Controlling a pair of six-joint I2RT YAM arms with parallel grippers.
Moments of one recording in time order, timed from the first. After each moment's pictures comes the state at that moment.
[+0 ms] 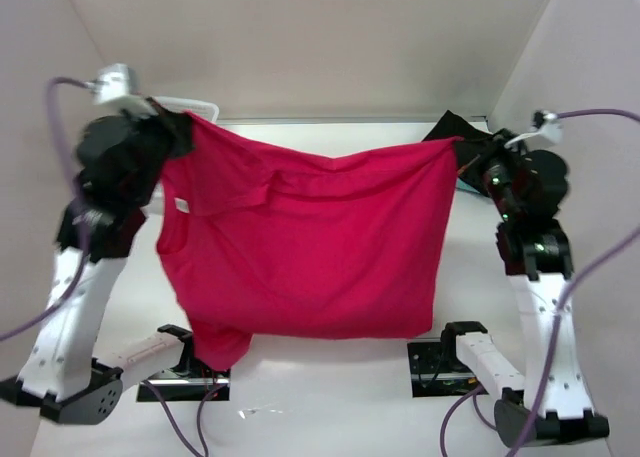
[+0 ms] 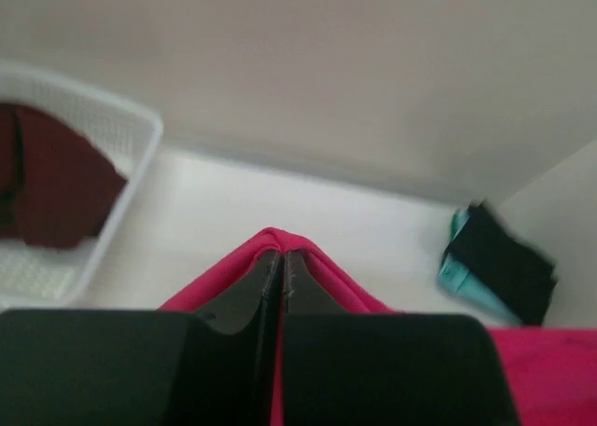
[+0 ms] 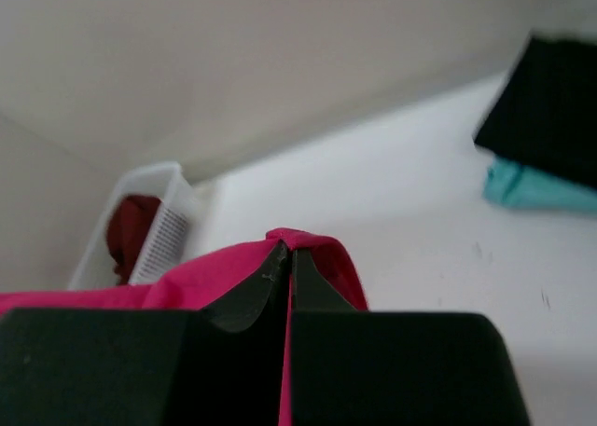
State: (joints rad) left arm -0.30 1.06 1.59 -0.55 -0.26 -0.40; right arm 0.01 0.86 1.25 -0.42 -0.11 0.56
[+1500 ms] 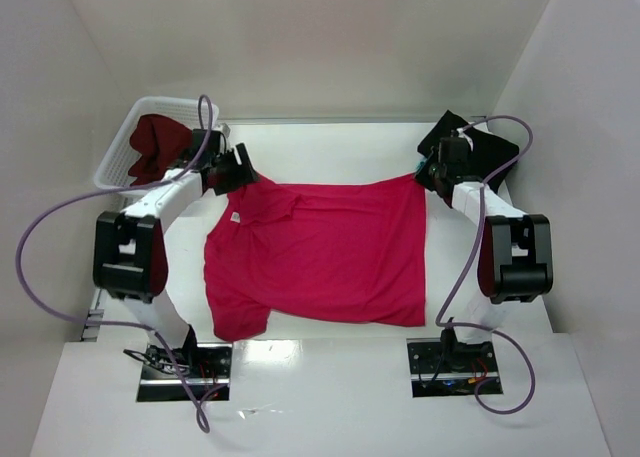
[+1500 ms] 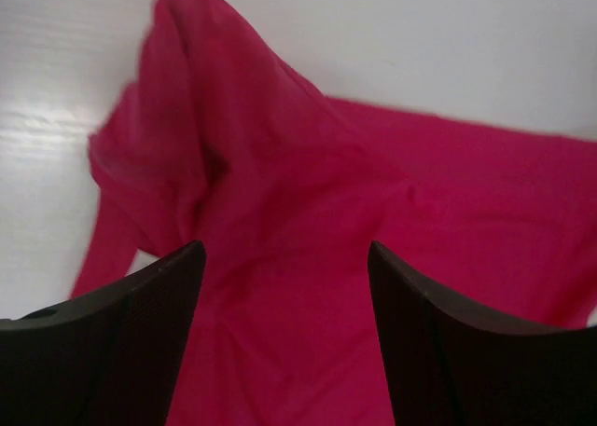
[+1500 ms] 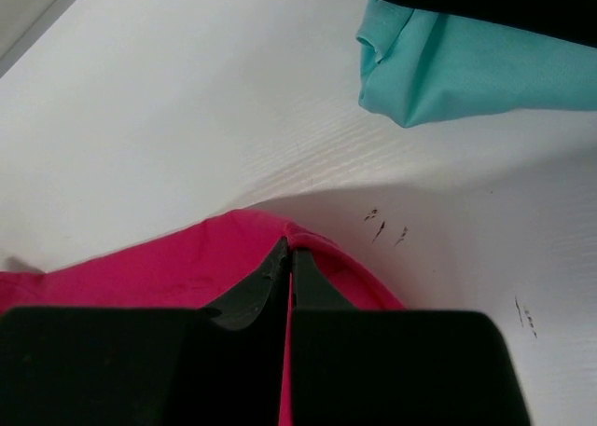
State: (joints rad) left arm -0.09 1.78 1.30 -0.32 0.17 -0.46; right arm 0.01 1.68 1.06 -0.01 -0.03 0.59
